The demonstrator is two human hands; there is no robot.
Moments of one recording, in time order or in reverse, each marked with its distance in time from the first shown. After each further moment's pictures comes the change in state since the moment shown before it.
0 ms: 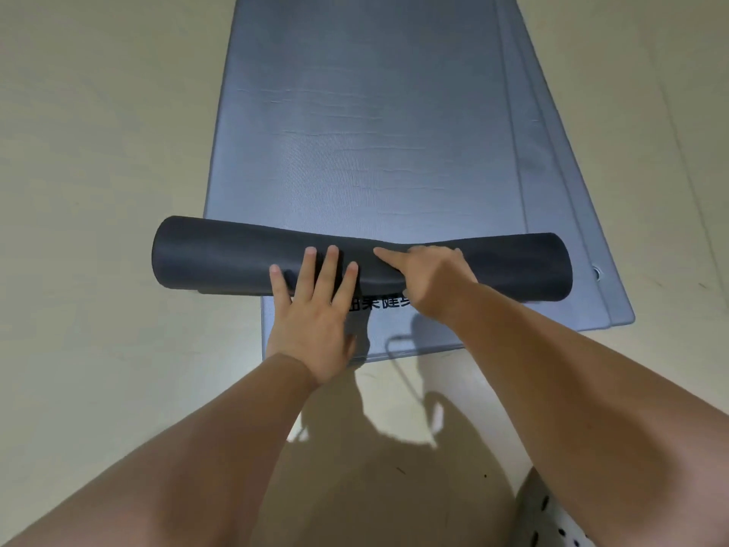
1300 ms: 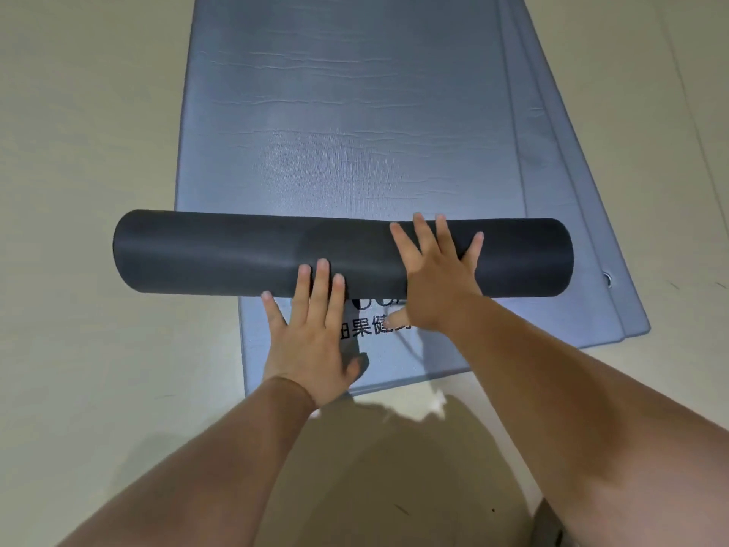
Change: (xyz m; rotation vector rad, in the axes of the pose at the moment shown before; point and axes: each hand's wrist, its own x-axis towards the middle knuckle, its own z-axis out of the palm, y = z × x) left_hand 0.045 -0.001 0.035 -0.078 -0.076 0.014; right_hand 0.040 0.027 0.014 0.081 0.094 0.147
